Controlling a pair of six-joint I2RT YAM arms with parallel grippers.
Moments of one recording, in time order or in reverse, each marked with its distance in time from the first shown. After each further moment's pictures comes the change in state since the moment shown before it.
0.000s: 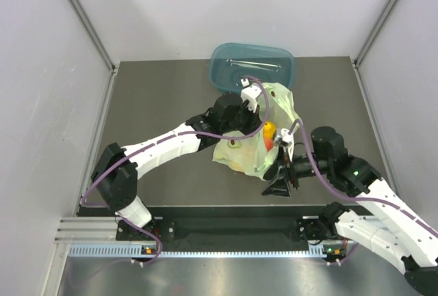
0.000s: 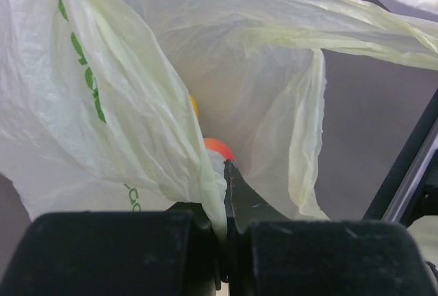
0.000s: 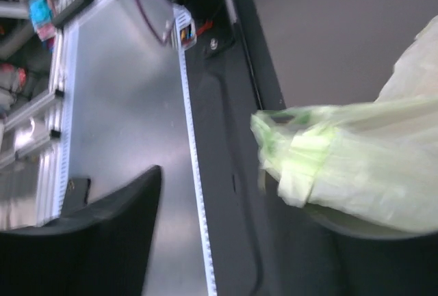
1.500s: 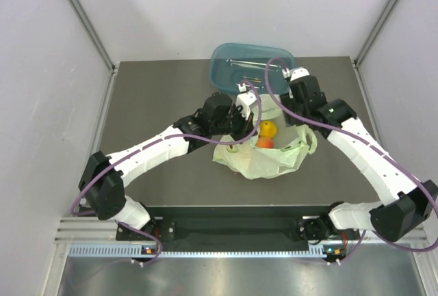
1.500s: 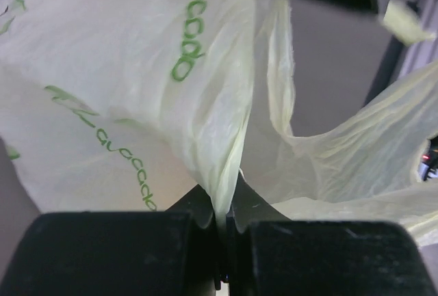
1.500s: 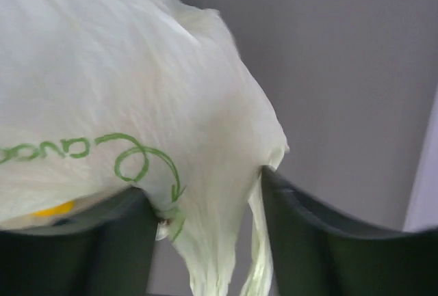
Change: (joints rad) left arm 0.039 -0.116 -0.071 -0.092 0.220 0.106; right arm -0.079 0.576 0.561 -0.288 1.232 -0.044
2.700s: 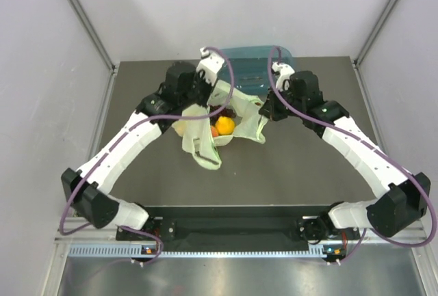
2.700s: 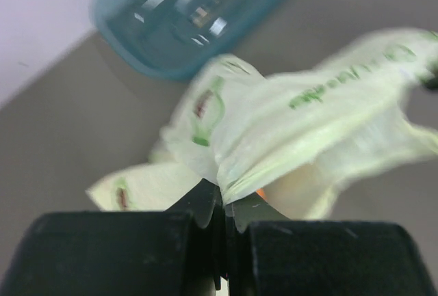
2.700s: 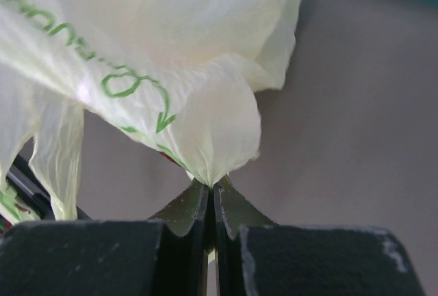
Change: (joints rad) left arm 0.236 -0.077 0.288 -0.298 -0.350 0.315; right arm -0.060 0.047 -0.069 0.362 -0.597 0.136
